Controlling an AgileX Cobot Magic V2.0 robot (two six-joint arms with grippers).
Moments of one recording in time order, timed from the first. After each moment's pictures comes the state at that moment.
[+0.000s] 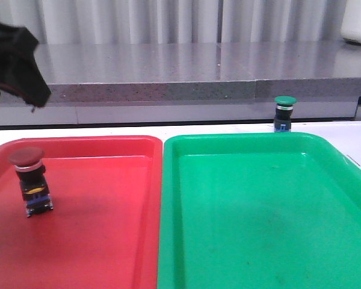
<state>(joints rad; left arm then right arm) -0.34 1.22 -0.83 -0.14 0.48 0.00 0.05 0.58 -0.56 -0.02 0.56 0.01</state>
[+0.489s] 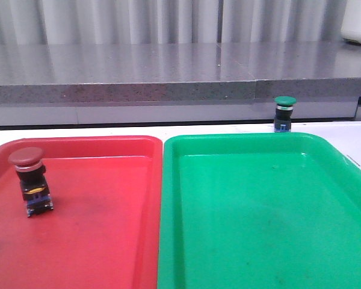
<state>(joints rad) -0.34 0.67 -0.71 -0.09 0.64 0.00 0.05 0.58 -0.56 -0.02 0.56 0.01</state>
